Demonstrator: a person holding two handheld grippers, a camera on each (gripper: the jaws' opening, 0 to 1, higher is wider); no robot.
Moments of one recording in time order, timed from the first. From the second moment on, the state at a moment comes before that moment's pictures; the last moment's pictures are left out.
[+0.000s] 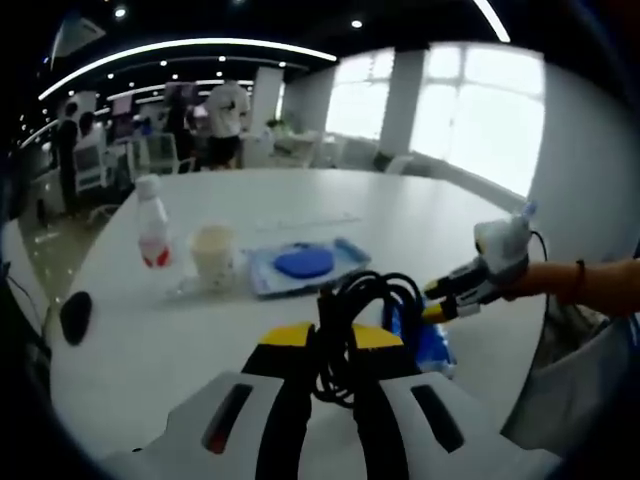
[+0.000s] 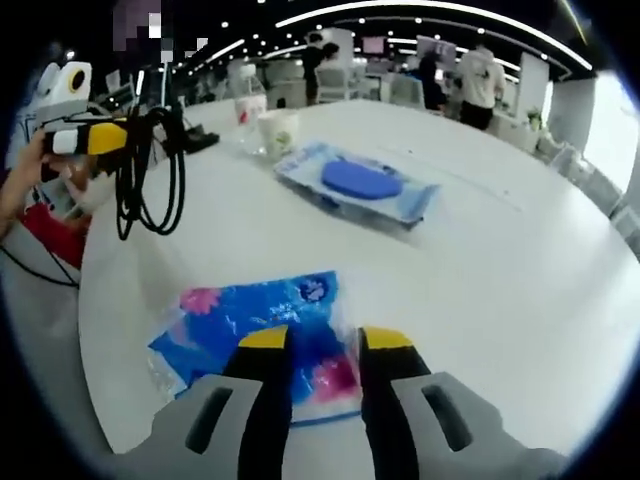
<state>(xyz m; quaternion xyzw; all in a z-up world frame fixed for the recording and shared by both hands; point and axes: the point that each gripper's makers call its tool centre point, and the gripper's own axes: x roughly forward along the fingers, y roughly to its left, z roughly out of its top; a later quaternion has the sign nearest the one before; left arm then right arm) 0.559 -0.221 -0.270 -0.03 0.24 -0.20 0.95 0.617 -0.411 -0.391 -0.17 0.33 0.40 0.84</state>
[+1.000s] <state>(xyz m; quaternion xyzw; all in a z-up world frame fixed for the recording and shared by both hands) 0.560 -0.211 -0.264 -0.06 0.23 -0.18 0.95 0.621 -0.417 -0.395 -0.17 0.35 0.34 0.85</state>
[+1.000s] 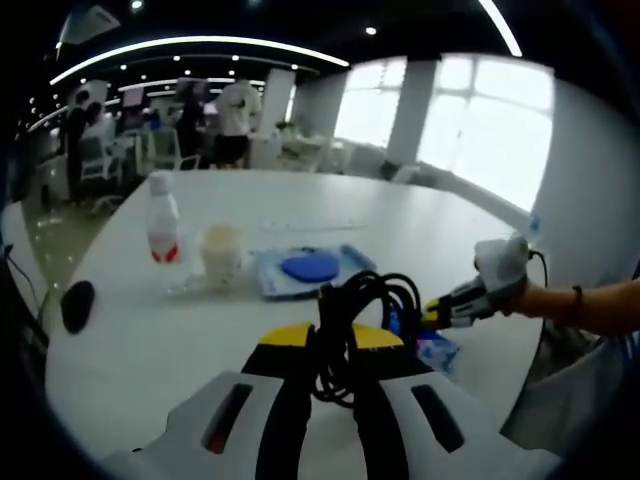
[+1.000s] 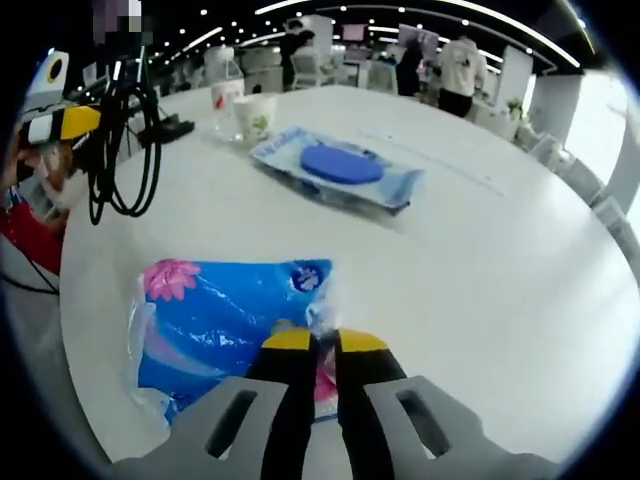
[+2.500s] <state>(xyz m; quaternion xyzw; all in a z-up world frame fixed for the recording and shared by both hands) 0.558 -0.216 -0.267 -0.07 0.24 -0.19 0.95 0.656 -0.487 -0.329 -0.05 0.37 0.18 0.91</state>
